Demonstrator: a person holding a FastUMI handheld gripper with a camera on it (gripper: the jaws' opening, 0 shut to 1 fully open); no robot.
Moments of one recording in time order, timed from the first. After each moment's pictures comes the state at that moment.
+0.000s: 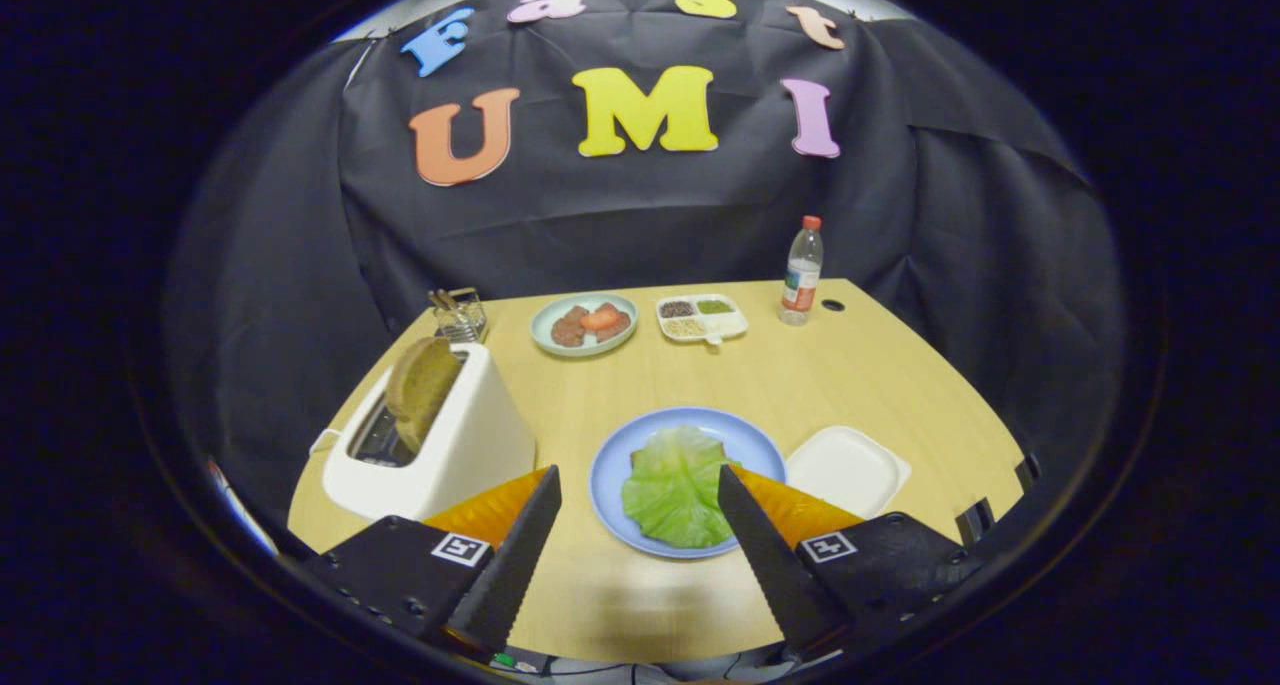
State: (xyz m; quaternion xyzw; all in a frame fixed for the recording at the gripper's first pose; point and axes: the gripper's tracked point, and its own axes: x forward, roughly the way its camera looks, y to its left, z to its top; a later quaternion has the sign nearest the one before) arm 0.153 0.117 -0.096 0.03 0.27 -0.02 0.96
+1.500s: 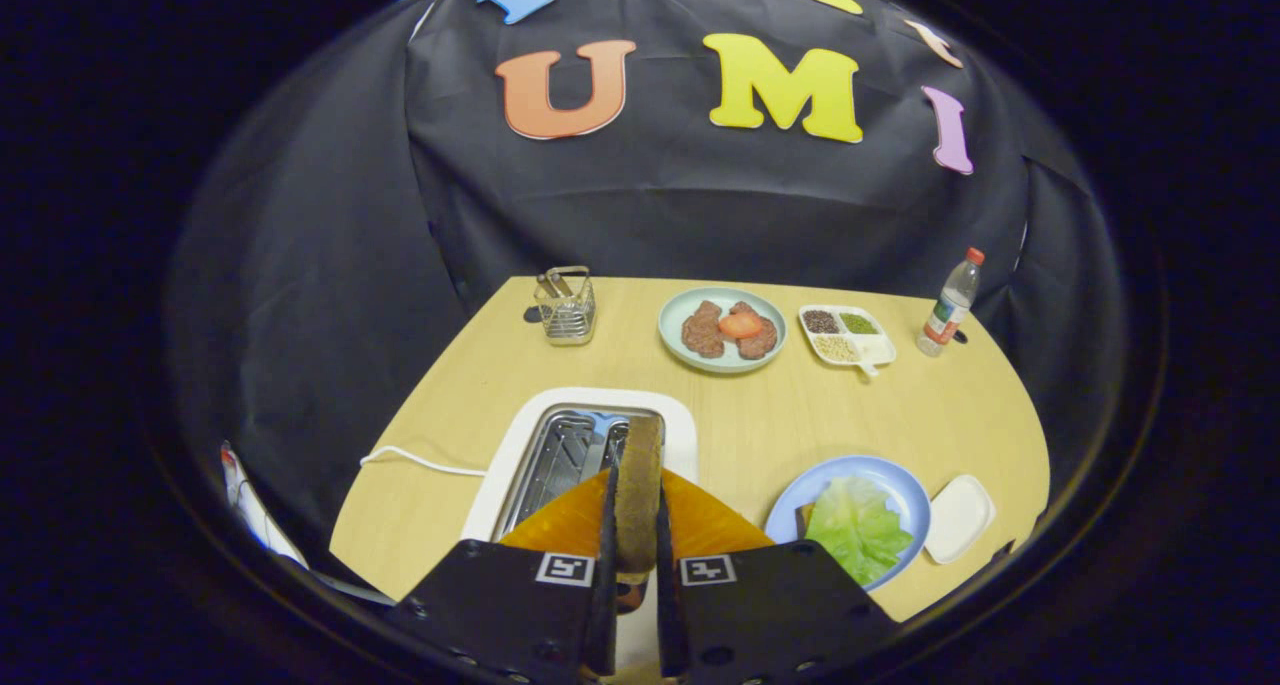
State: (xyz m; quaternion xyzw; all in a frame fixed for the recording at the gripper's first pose) arm 0.243 0.267 -0.112 -0.01 0.33 0.08 0.94
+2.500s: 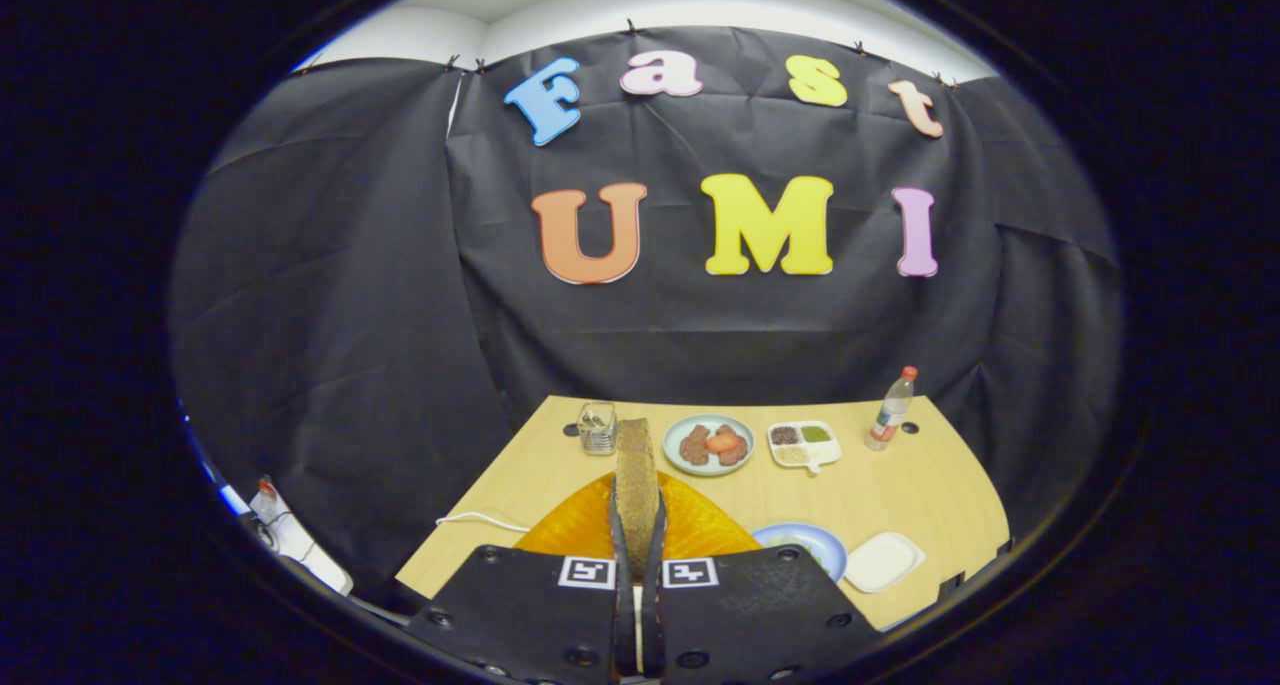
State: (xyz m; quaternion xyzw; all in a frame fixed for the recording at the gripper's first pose) arm 0.131 0.220 0.092 0.00 0.16 0.09 0.98
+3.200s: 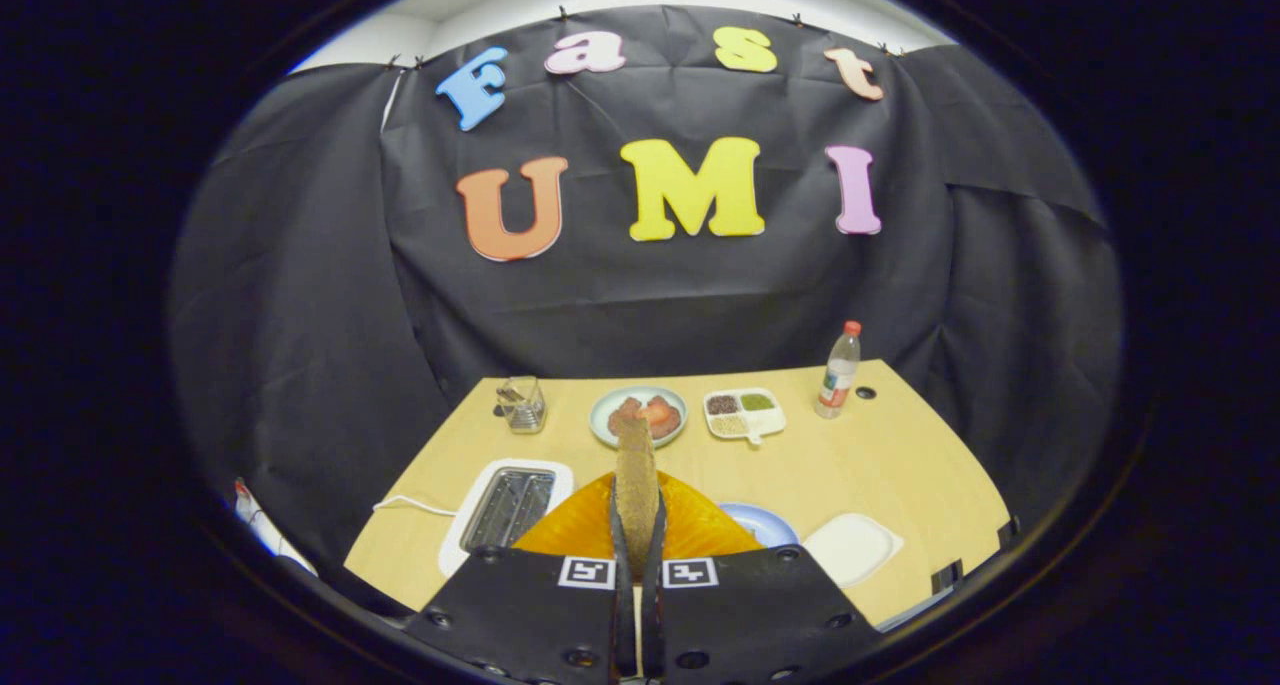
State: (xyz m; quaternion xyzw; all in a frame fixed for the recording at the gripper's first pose) arm 0.183 0.117 -0.010 0.03 0.21 0.02 0.98
